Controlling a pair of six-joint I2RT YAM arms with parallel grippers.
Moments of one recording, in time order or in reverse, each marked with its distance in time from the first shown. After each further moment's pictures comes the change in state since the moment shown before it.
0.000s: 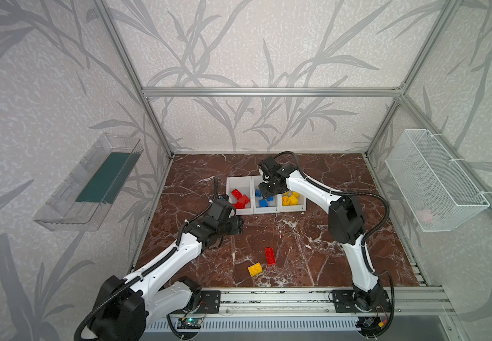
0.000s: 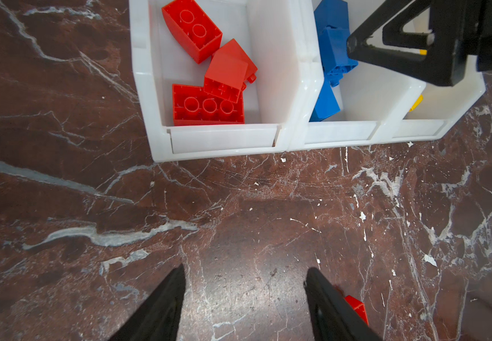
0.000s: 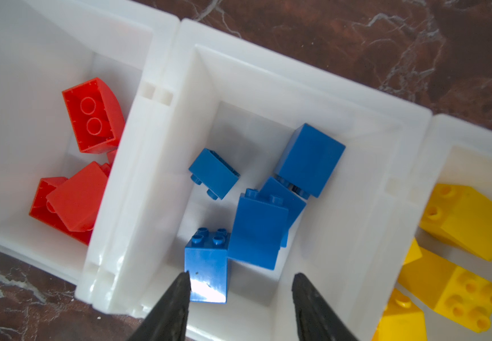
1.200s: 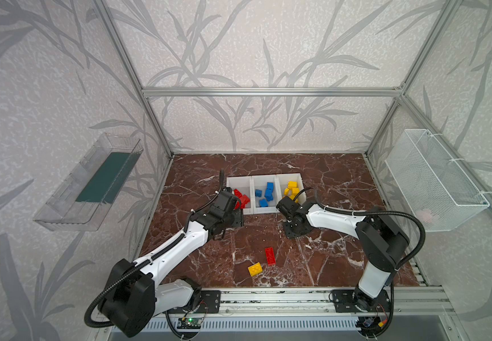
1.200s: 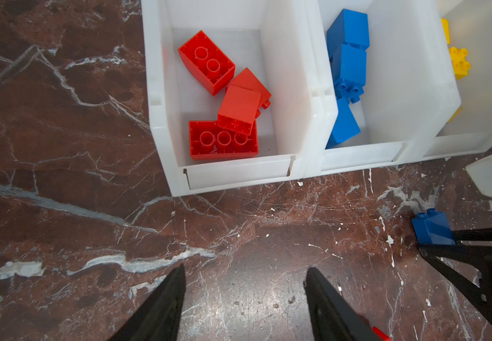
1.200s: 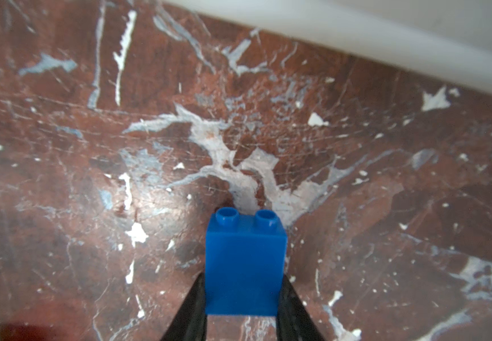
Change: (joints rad) left arm 0.000 0.118 0.115 -0.045 -0.105 0.065; right arm 0.090 -0.423 -0.843 0.148 0.073 0.220
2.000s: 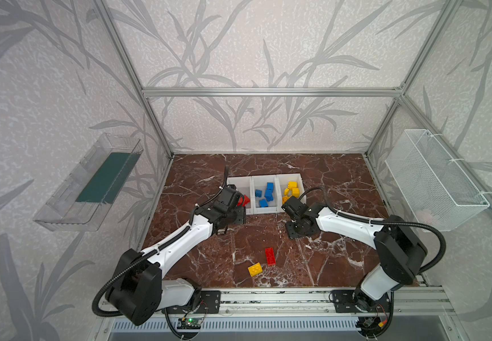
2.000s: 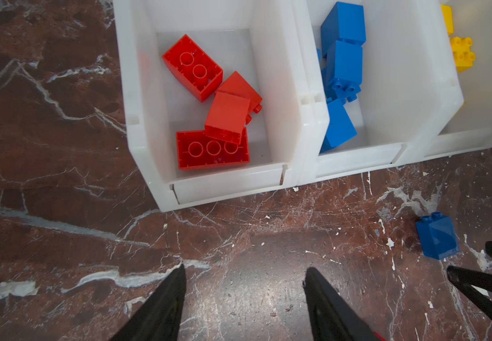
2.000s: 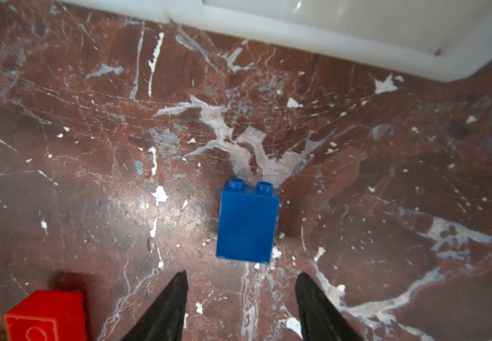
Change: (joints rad) left arm 0.000 0.079 0.063 -0.018 0.014 0.034; right arm -0.005 -0.119 -0.074 0.017 -0.019 0.034
